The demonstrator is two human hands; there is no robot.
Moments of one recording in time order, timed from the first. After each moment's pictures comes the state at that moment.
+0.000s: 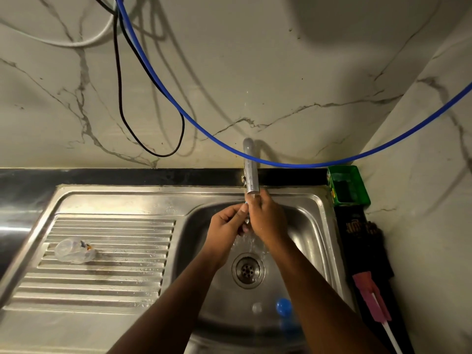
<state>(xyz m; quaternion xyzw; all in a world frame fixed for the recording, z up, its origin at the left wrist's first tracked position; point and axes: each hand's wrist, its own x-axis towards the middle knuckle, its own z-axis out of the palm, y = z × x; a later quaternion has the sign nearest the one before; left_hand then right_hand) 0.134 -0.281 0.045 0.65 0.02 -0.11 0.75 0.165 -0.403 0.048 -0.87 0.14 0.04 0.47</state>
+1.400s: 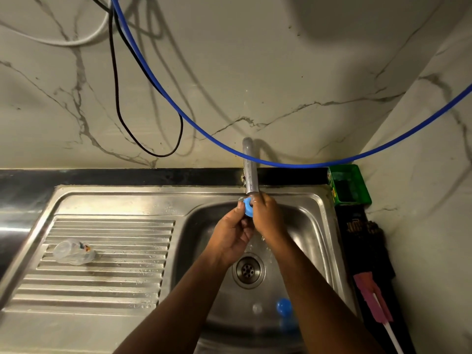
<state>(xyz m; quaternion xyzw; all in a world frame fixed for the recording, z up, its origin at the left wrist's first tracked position) 0.143 -0.292 0.031 0.40 0.18 -0.23 0.87 0.172 -0.405 0.047 -0.83 0.16 0.06 0.53</state>
